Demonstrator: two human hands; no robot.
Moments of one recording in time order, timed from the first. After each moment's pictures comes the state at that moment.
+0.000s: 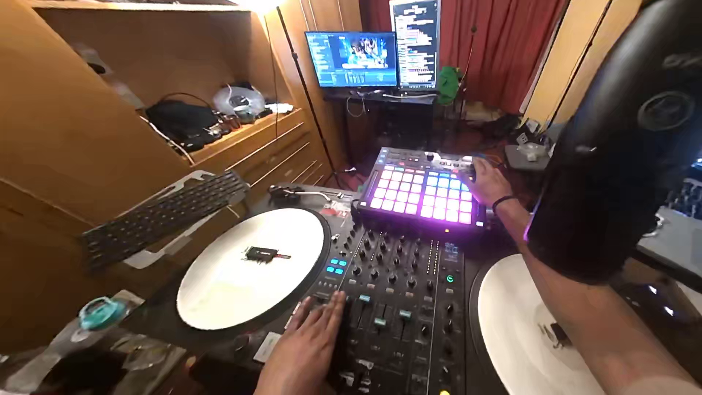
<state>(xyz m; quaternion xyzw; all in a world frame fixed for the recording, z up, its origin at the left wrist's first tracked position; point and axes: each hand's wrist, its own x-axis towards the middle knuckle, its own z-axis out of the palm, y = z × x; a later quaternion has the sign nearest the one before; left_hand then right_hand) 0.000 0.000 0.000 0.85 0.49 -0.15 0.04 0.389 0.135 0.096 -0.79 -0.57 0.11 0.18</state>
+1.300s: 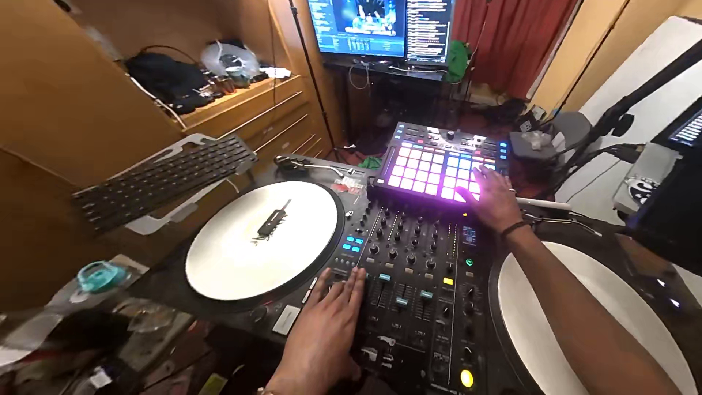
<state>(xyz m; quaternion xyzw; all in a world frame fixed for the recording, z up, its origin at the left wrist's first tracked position) -0.006 0.010 -0.014 0.87 0.48 -0.13 0.00 0.372 0.134 -0.011 -0.74 -0.65 -0.05 0.17</state>
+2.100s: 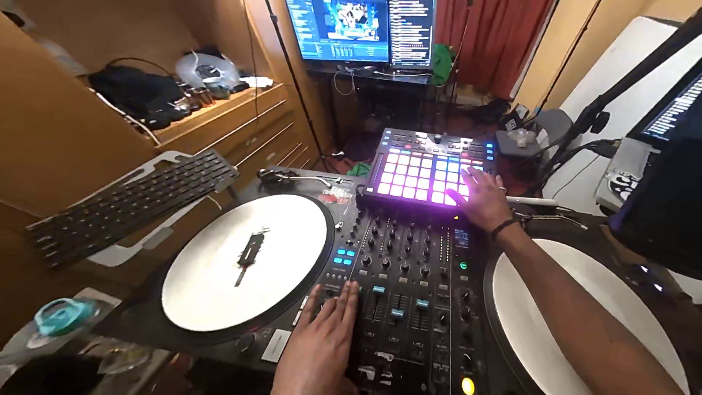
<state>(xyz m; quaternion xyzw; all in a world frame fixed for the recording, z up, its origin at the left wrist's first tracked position) -0.005 0.009 -0.005 0.87 0.47 -0.15 0.01 0.369 0.133 -0.003 -0.75 -0.64 -0.06 0.15</state>
